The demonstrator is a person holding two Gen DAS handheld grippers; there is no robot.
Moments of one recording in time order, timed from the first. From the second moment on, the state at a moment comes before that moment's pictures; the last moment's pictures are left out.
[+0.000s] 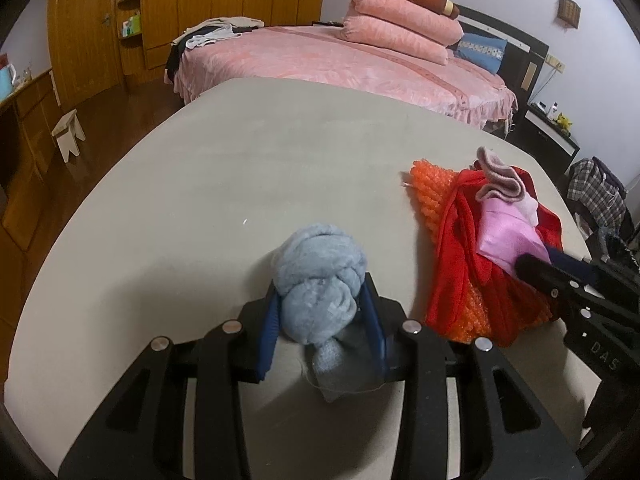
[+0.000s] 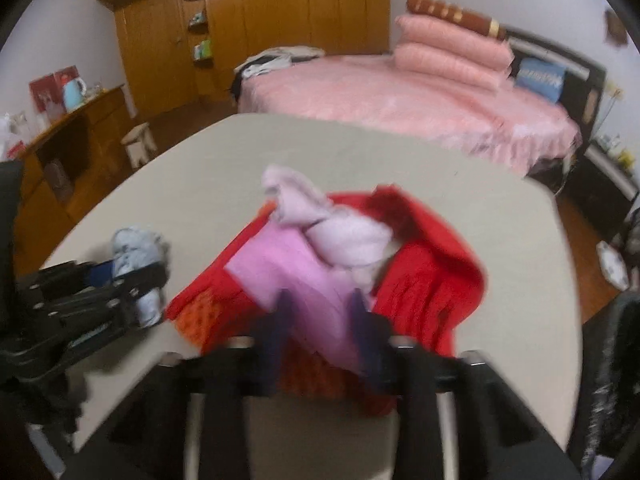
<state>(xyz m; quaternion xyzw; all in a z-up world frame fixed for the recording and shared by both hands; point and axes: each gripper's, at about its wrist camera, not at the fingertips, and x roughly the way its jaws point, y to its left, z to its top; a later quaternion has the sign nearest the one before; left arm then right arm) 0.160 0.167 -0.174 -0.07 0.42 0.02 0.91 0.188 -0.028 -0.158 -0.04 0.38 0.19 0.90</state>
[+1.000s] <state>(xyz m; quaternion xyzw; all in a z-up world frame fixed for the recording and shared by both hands) 0.108 0.041 -0.085 -0.05 0.32 -0.07 0.94 0.110 -0.149 -0.077 0.05 0.29 0.16 0.94</state>
